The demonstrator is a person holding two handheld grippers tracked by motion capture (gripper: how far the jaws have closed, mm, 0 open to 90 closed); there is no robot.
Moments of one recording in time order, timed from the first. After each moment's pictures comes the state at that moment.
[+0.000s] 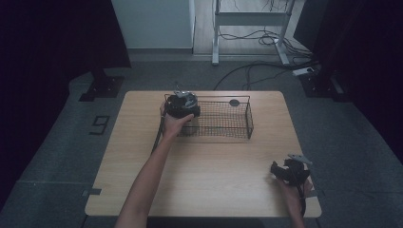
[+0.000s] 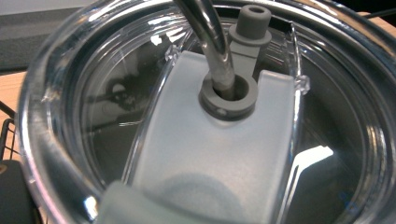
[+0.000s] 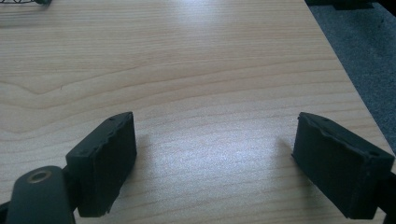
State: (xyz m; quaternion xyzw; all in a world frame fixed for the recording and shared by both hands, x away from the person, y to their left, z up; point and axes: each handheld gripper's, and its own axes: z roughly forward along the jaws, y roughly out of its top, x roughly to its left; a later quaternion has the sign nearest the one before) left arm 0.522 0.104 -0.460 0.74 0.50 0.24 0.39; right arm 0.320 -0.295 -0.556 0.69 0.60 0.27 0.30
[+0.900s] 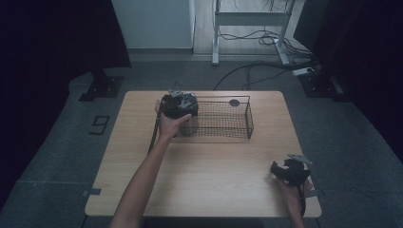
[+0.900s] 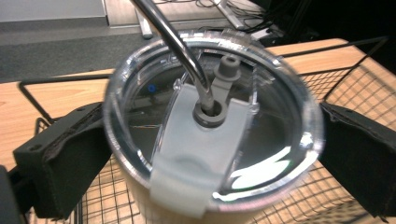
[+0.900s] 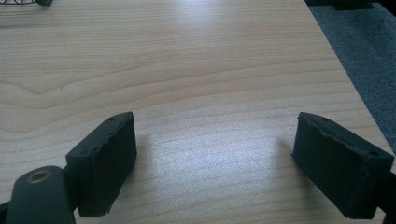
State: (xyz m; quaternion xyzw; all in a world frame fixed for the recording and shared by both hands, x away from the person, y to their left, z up) left arm 0.494 0.116 -0.427 0.71 0.51 0.23 0.42; right arm 0.320 -0.295 -0.556 0.69 0.61 0.27 0.30
